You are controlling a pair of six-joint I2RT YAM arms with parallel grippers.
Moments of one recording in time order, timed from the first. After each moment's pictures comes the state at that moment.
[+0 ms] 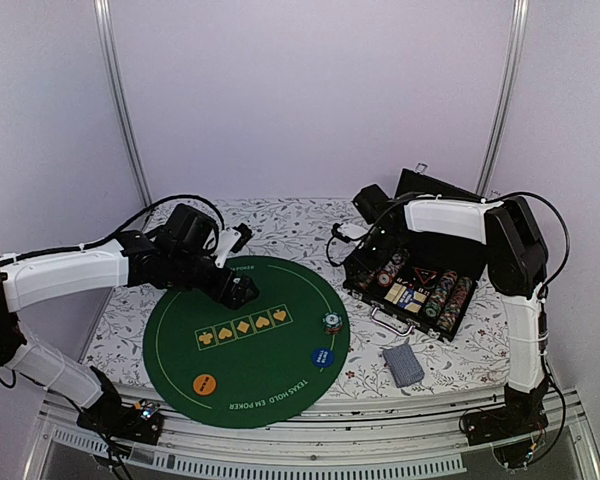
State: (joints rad) left arm -0.70 1.38 0.95 -0.41 0.06 -0.08; right arm 0.59 2.16 1.71 -0.74 -0.04 -0.27
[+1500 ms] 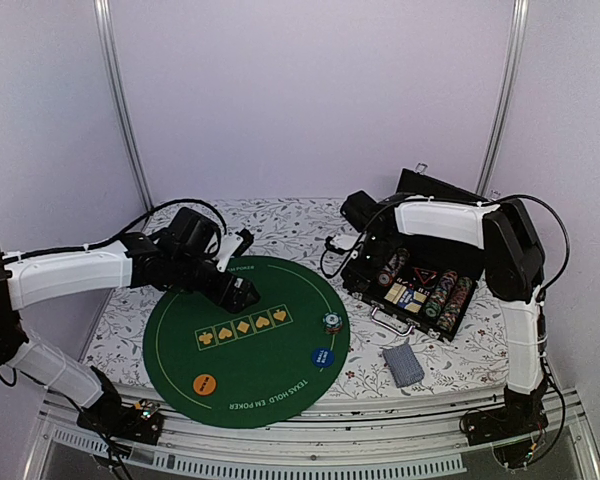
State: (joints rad) left arm -0.70 1.39 0.94 -0.41 0.08 -0.07; right arm 0.67 2.16 1.74 -0.87 0.04 -0.27
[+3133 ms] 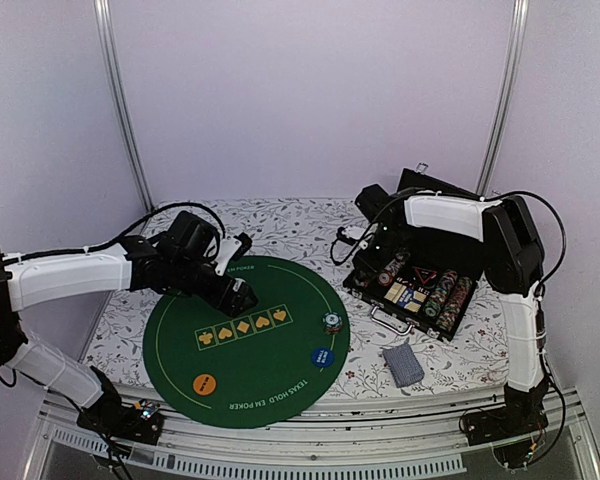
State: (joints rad) left arm -0.70 1.39 0.91 -0.41 0.08 -0.07; right arm 0.57 2.19 1.78 -0.86 -0.05 -0.26
